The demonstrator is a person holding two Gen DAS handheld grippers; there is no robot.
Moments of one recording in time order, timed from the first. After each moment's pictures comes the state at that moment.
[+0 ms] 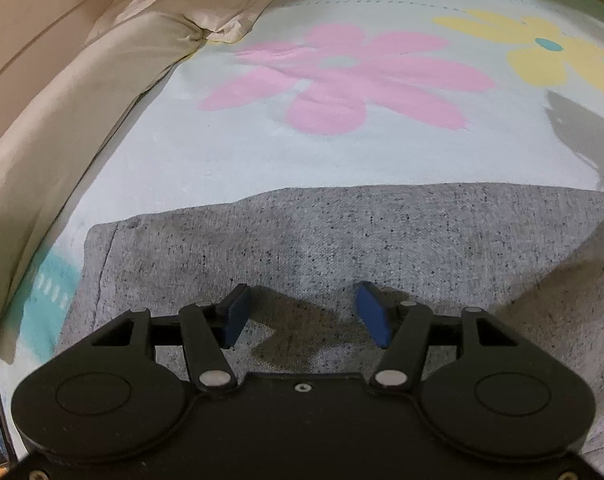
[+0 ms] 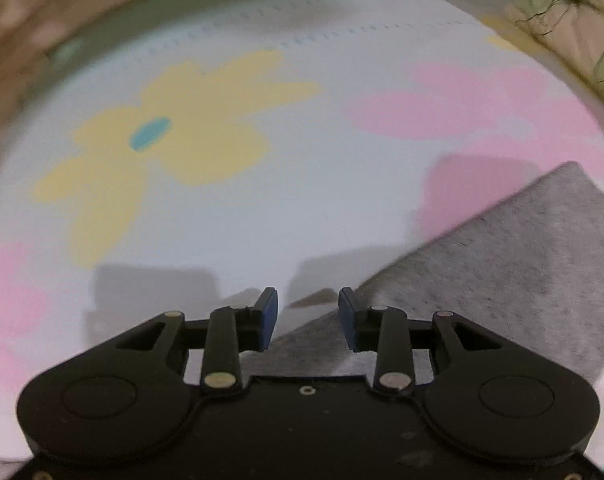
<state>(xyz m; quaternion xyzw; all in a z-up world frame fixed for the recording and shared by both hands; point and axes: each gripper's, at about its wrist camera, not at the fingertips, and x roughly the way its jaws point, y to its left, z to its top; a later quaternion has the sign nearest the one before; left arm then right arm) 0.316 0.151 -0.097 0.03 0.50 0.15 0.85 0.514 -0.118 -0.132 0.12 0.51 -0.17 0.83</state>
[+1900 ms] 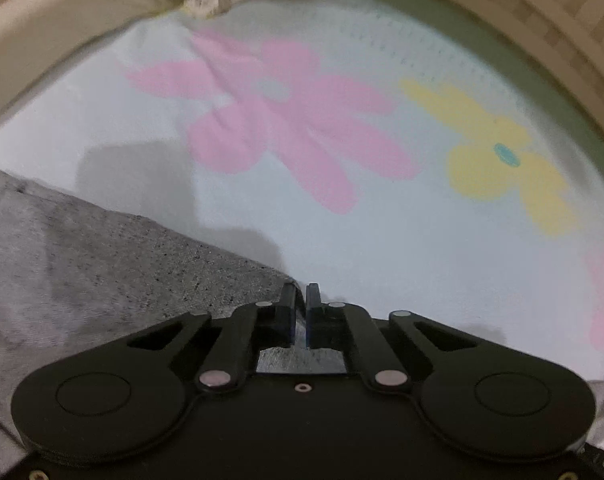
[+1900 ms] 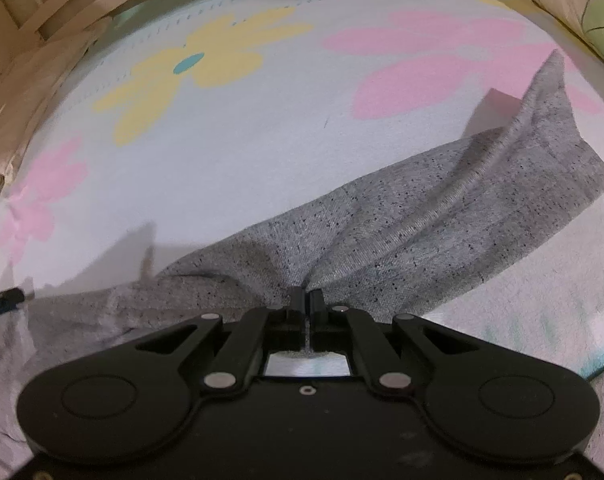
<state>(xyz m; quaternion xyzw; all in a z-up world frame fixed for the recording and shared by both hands) 0.374 0.132 -0.073 -0.19 0.47 0.11 0.85 0.371 -0.186 -0.122 0.14 0.52 -0.04 0.84</state>
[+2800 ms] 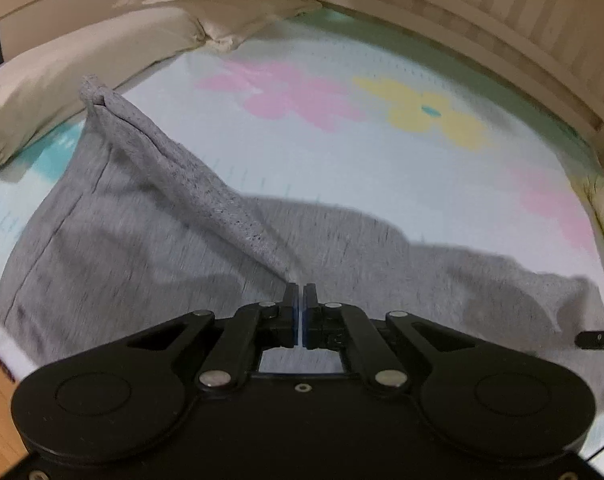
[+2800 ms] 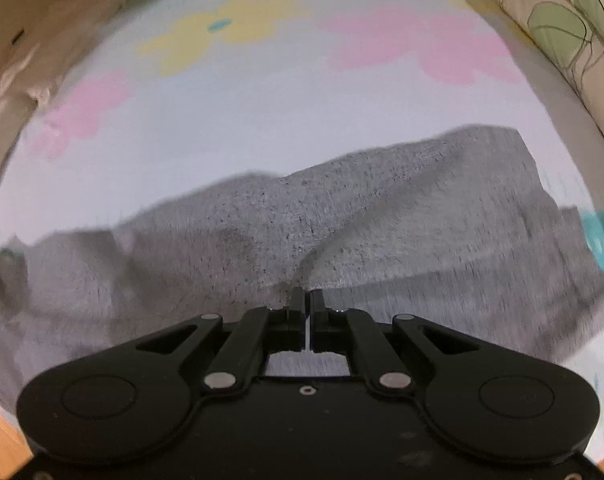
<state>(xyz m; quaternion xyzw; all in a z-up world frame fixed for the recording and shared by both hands) 0.144 0.104 -0.026 -0.14 0.43 0.07 0.89 0.223 -0.181 -0.051 0.07 0.56 -0.03 0.82</state>
